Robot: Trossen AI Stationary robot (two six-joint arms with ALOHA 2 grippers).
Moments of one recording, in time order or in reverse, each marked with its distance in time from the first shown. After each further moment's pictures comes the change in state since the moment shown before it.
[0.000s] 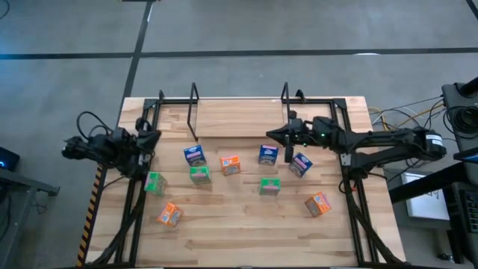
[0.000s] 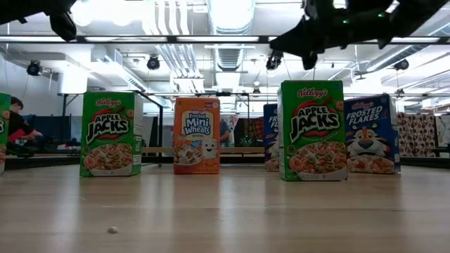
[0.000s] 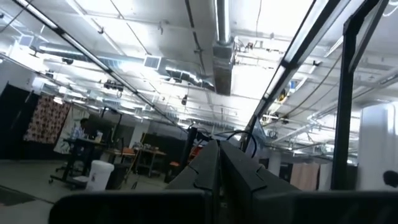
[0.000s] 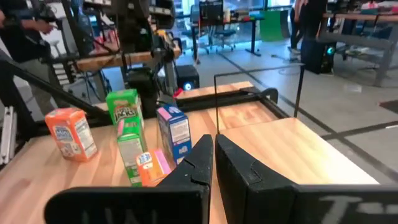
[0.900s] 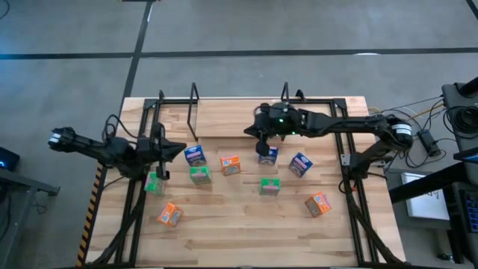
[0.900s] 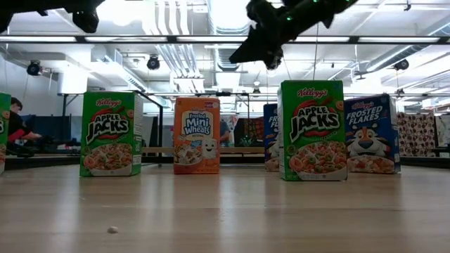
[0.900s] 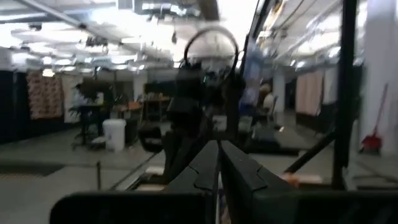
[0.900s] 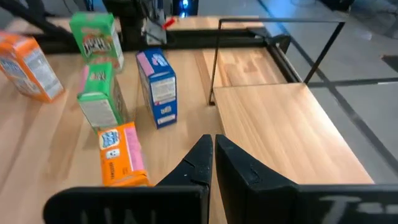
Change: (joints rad) left arm 0.000 0.397 0.146 -0.120 0.024 0.071; right arm -0.011 0.388 0.583 -0.584 -0.008 -0.181
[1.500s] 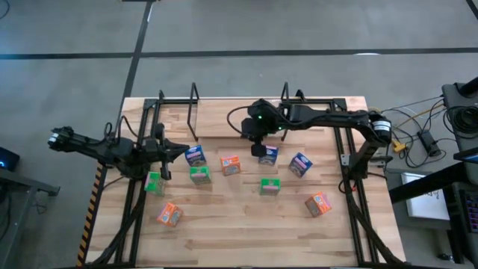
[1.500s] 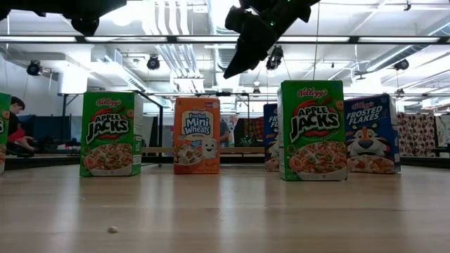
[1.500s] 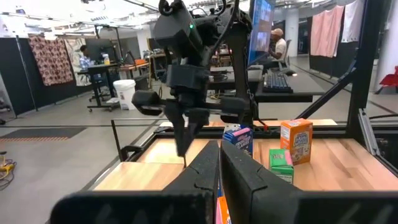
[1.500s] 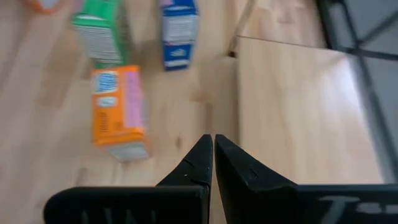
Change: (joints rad) left arm 0.000 0.009 0.090 -0.300 -0.036 -0.019; right arm -0.002 0.199 0.302 -0.405 -0.073 -0.202
